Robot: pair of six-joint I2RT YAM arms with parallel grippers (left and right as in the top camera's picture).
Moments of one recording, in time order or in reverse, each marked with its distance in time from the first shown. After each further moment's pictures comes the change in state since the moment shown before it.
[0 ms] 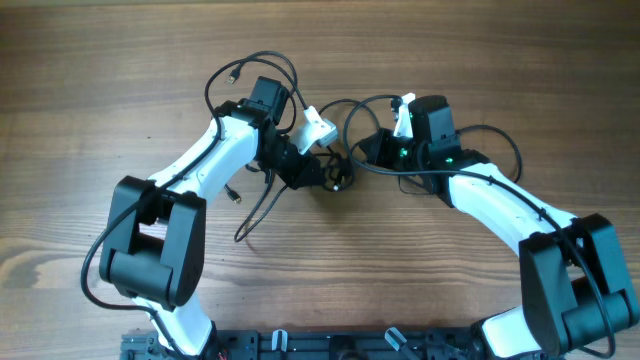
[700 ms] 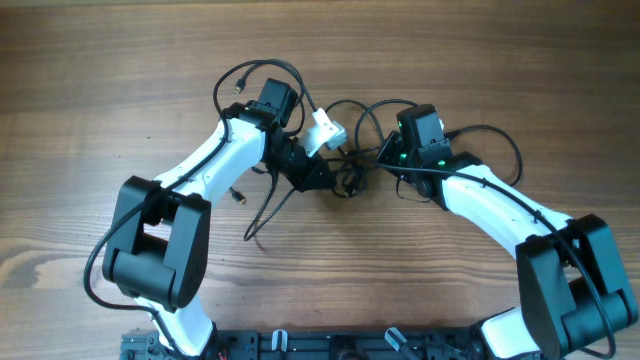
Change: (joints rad) left arm -0.029 0.000 0.000 0.008 0.060 0.001; right arm 0.039 0.000 0.002 -0.175 0.380 0.273
